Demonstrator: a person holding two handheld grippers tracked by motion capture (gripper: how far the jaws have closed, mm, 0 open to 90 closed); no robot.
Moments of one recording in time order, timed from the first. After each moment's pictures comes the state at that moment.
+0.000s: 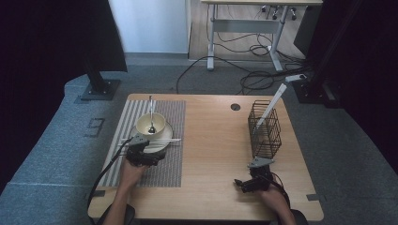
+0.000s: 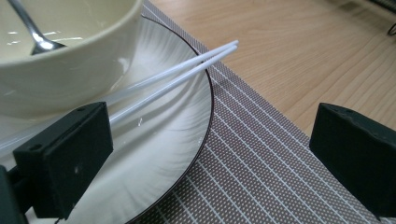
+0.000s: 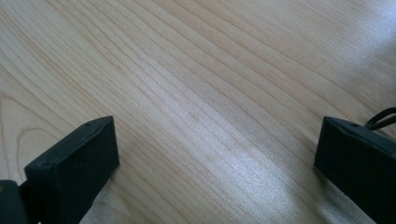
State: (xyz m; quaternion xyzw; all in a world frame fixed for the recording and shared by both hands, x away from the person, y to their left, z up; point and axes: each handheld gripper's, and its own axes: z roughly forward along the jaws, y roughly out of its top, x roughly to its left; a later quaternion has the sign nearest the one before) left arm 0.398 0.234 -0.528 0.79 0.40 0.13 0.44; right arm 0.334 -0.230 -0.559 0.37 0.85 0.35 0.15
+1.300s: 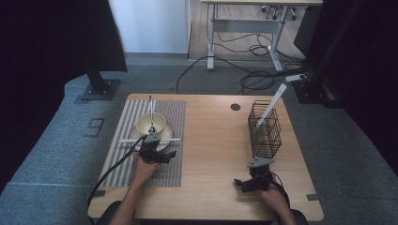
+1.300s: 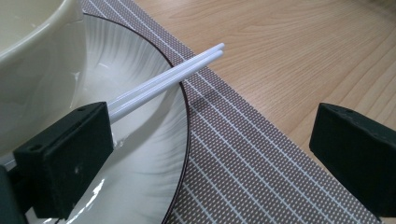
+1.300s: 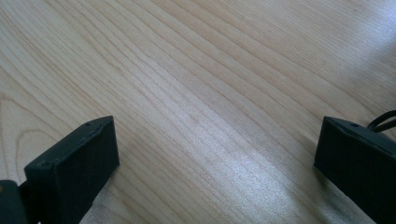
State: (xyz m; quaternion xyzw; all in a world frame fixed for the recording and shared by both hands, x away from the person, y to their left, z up) left arm 0.416 0.197 -0.537 0.81 0.39 0.14 0.42; right arm 0.335 -0.229 -0.559 0.36 0.85 0.35 0.15
